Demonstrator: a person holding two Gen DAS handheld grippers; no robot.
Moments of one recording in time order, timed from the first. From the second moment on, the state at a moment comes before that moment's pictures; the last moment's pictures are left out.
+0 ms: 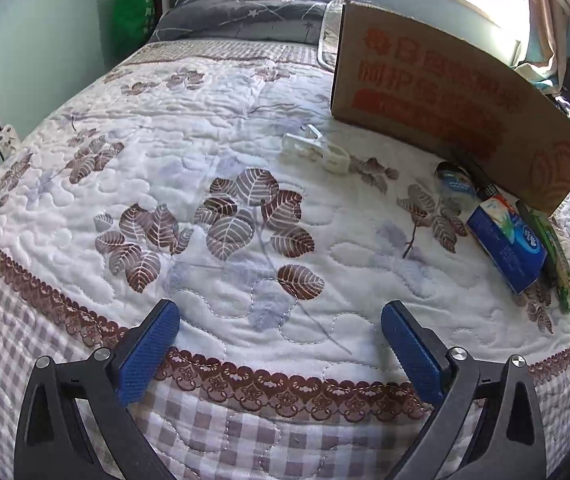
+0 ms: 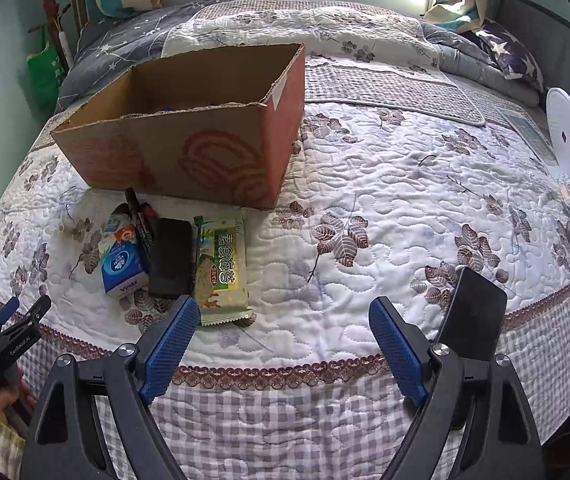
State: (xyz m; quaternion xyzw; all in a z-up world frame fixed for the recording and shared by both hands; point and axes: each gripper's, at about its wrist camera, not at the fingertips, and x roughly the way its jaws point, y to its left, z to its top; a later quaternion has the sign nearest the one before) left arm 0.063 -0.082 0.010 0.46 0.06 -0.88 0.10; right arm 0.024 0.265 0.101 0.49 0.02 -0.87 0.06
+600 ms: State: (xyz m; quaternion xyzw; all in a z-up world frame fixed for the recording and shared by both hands) left arm 0.062 -0.078 0.005 0.46 0.04 -0.88 0.10; right arm -0.056 0.204 0.014 0.56 0.03 -0.82 0.08
